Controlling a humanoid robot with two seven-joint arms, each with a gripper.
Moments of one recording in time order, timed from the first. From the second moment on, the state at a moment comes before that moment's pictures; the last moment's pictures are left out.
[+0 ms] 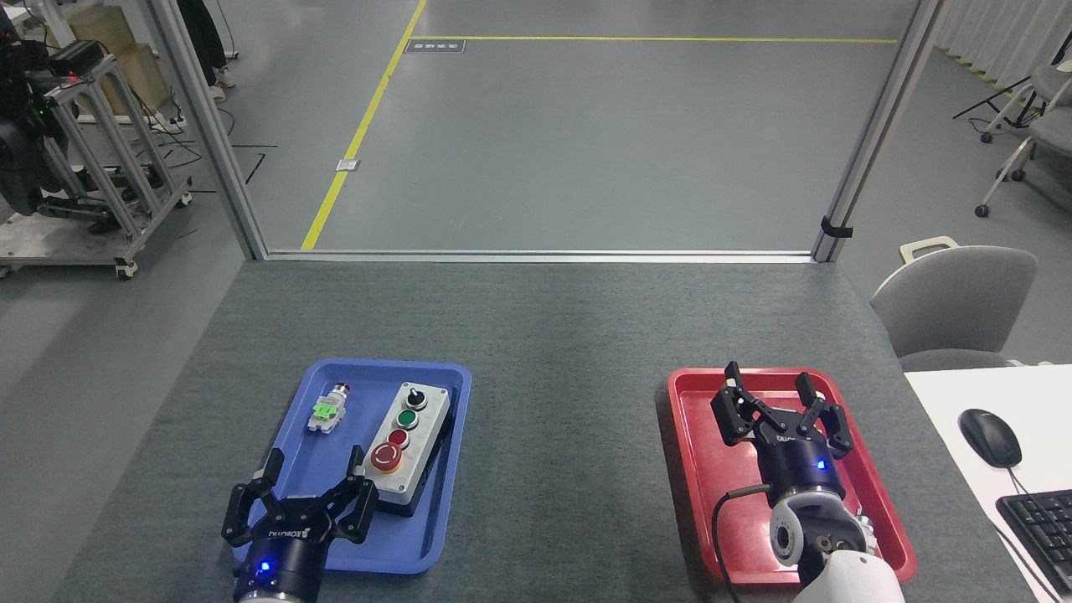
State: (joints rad) left arm 0.04 0.07 -0.02 -1.56 -1.38 0.03 0.13; right arm -0.25 0.01 -0.10 -1.31 1.31 -0.10 -0.04
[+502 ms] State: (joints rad) left arm 0.06 0.07 -0.02 -1.59 -1.38 -0.06 0.23; right arm -0.25 0.01 -0.10 -1.31 1.31 -0.10 -0.04
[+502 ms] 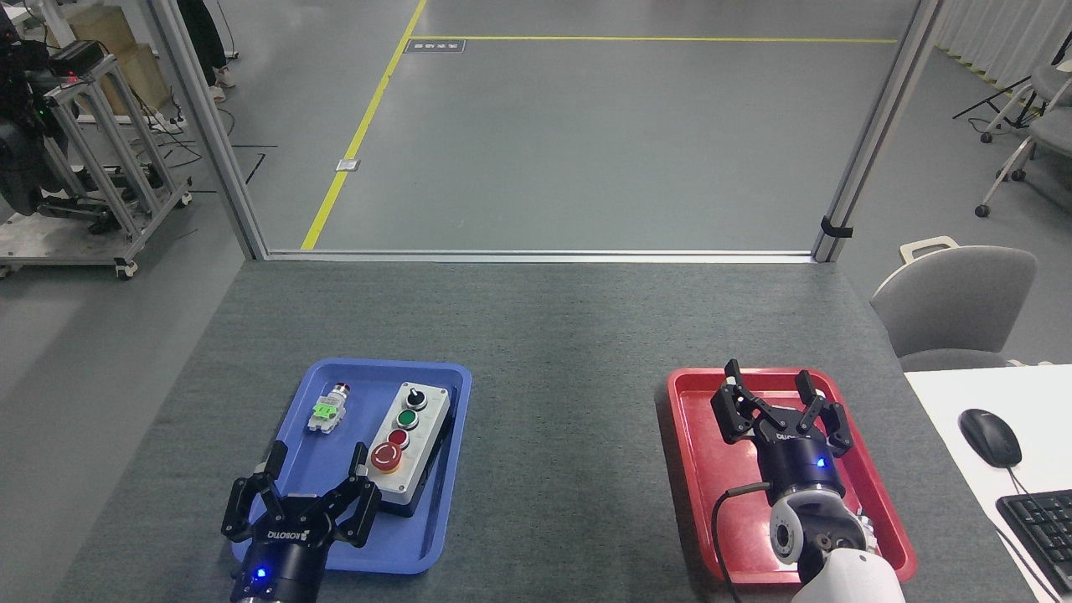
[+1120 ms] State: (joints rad) left arm -0.02 0.02 -0.17 -1.34 -1.62 -0.06 0.23; right arm -0.25 0.00 -0.10 -1.31 1.31 -0.10 -0.04
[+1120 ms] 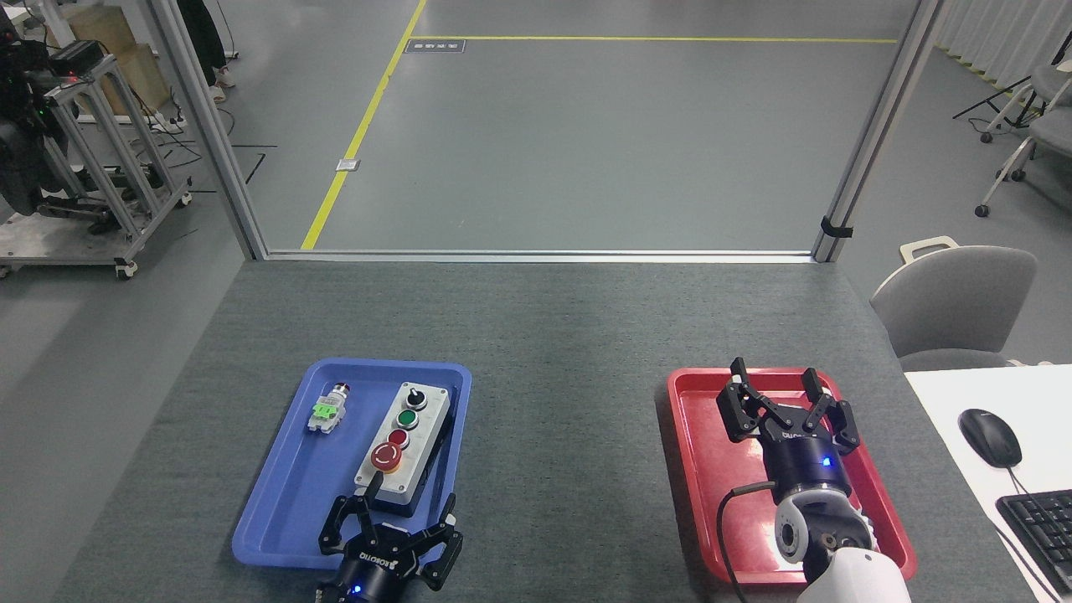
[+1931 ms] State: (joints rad) left arm -0.15 0.02 -0.18 -1.14 -1.64 0.08 0.22; right arm -0.25 0.00 -0.11 -1.31 1.31 -0.09 -0.04
